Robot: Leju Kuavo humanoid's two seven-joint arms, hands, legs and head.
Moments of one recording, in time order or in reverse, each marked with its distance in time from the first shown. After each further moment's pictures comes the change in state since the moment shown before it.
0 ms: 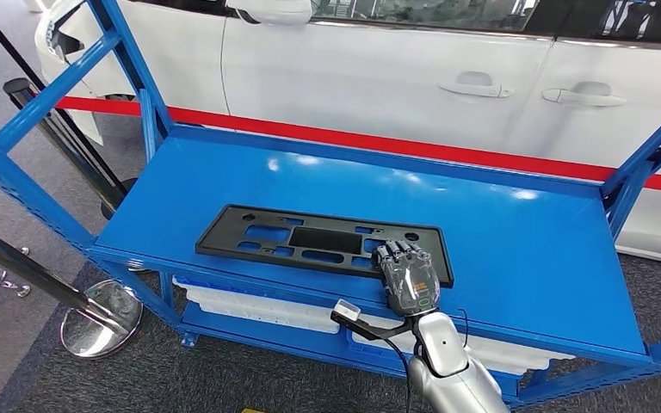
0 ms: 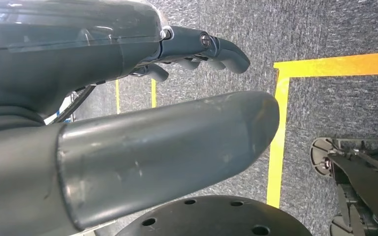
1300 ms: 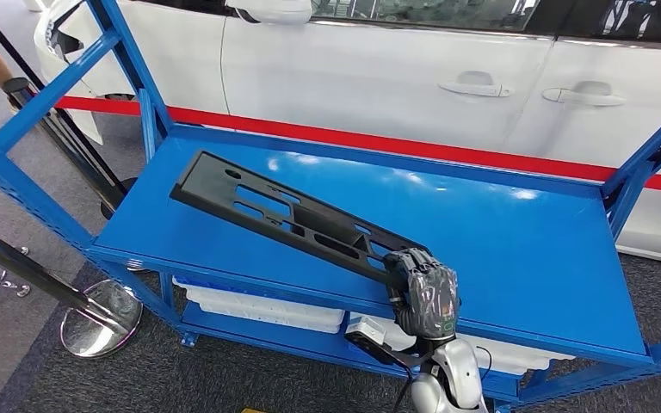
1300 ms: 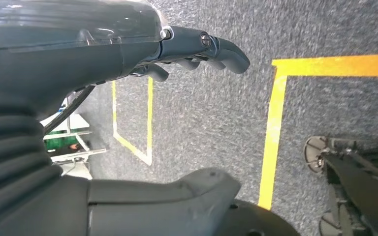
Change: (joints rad) left arm 0.004 0.004 0.017 0.000 0.034 0.004 -0.023; right arm 0.227 0.109 -0.148 -0.352 -0.379 0.001 -0.369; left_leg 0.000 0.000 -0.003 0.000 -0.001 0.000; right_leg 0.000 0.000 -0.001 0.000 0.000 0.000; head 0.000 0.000
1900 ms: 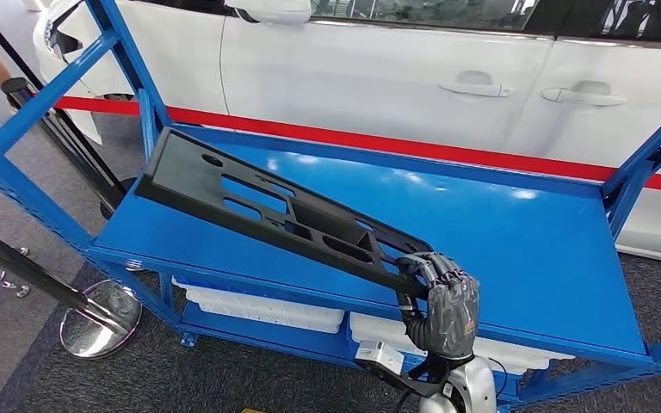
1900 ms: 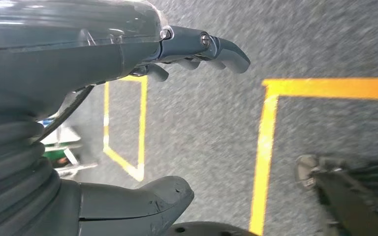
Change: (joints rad) left arm 0.006 0.011 0.007 0.000 -0.041 0.031 -0.042; right arm 0.121 -0.010 0.057 -0.285 -0.053 0.001 -0.016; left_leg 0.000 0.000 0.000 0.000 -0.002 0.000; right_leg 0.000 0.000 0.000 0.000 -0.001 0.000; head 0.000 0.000
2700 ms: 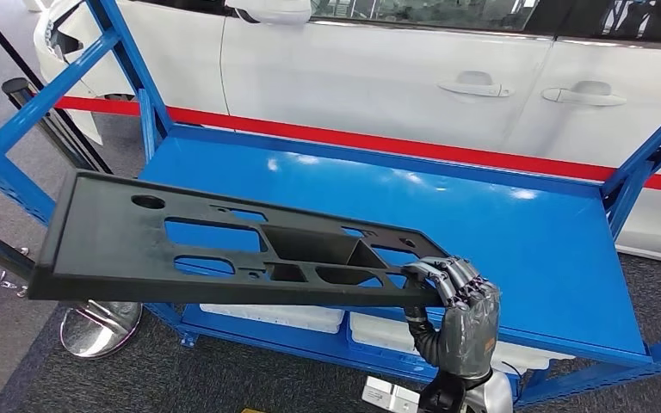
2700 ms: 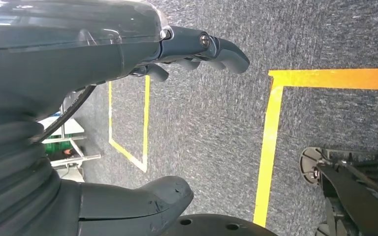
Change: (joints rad) left arm 0.003 0.002 0.004 0.000 0.022 -0.020 0.013; right arm 0.058 -0.037 0.066 -0.205 -0.019 0.002 -0.036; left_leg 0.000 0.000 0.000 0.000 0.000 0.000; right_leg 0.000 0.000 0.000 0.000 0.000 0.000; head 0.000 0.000
